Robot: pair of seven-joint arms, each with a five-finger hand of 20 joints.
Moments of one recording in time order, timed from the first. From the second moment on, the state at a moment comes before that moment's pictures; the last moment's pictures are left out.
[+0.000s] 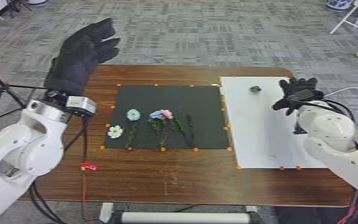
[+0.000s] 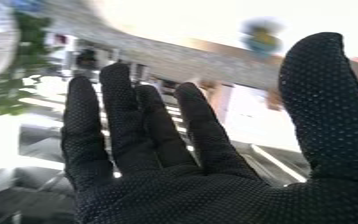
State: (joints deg) left arm 86.6 -29.3 -69.4 -110.4 31.6 4.6 29.2; right arm -59.9 -27.4 38.1 -95.1 -124.1 -4.2 35.1
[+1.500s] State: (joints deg) left arm 109.9 -36.3 -85.9 -111.9 27.1 10.3 29.7; right arm -50.7 -35.1 21.8 -77.8 -127.9 19.8 29.8
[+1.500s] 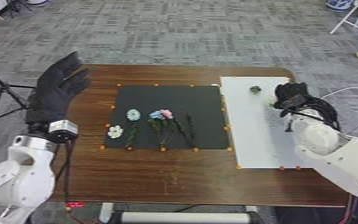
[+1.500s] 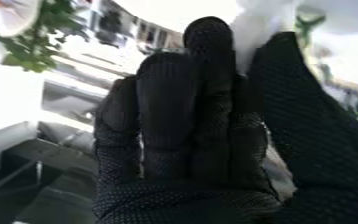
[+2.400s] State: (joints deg) left arm 118.0 -40.1 -89.0 -114.5 27.8 12.3 31.0; right arm -44.1 -47.9 12.0 -89.6 -129.5 27.5 24.3
